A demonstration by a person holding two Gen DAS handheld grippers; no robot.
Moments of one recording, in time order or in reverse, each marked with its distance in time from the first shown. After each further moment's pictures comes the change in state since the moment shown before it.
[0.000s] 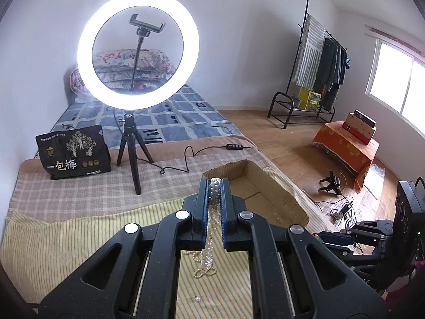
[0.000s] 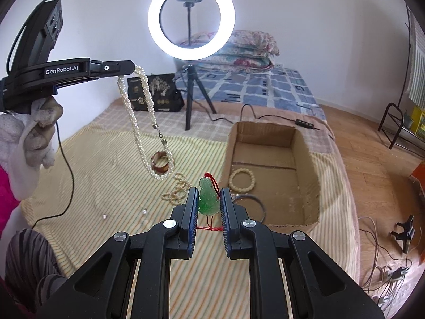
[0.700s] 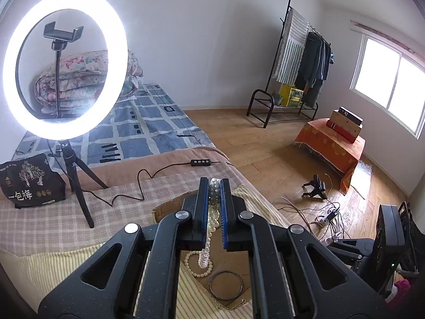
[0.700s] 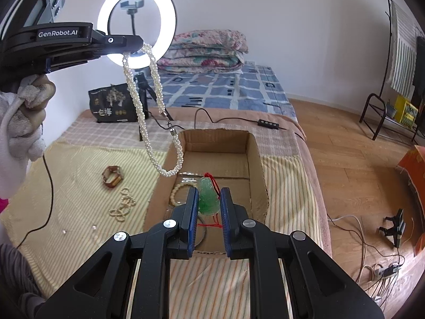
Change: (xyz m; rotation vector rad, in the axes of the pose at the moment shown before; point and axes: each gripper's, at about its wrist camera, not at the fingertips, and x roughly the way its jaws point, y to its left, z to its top) left arm 0.101 -0.066 0.062 0.034 0.035 -0.102; right arm 0.028 -0.083 0.015 0.068 0.007 -0.093
